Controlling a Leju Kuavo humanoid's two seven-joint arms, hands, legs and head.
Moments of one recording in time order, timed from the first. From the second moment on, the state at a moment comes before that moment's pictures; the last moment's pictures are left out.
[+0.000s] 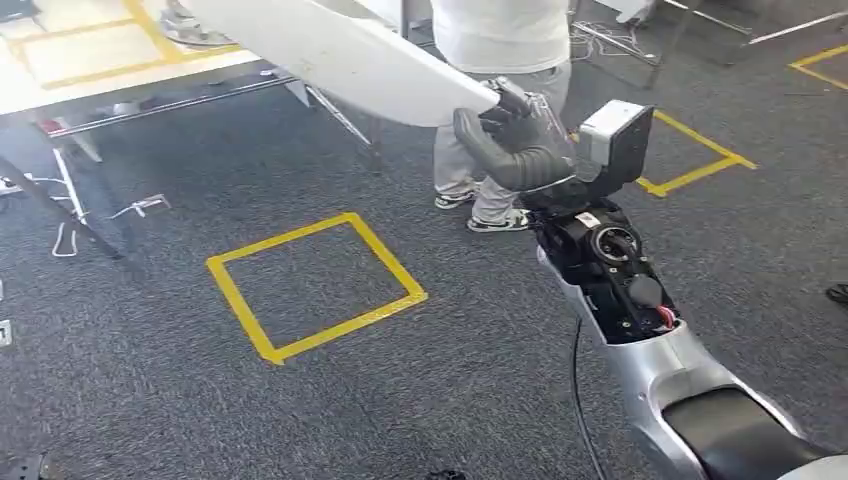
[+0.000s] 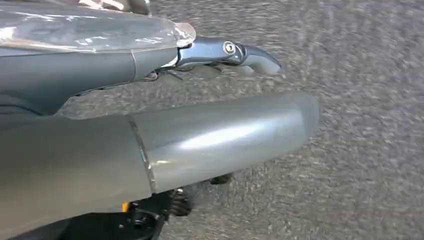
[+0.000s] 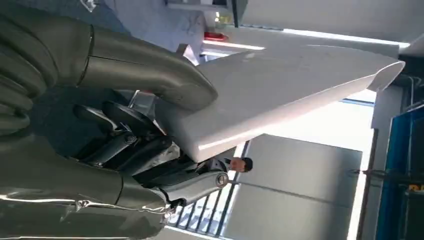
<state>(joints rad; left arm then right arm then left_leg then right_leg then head) -0.36 0.17 0.92 -0.20 -0.56 0.04 0.00 -0.58 -0.08 0.26 -1.62 -0.14 0.11 -0.23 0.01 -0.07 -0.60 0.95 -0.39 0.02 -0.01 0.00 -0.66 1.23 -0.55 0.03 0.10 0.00</state>
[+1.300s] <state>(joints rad) -0.35 0.18 0.92 -0.20 -0.55 0.02 0.01 -0.57 -0.08 0.23 -1.62 -0.15 0.09 -0.21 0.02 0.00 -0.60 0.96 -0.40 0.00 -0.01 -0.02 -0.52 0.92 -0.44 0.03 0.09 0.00</state>
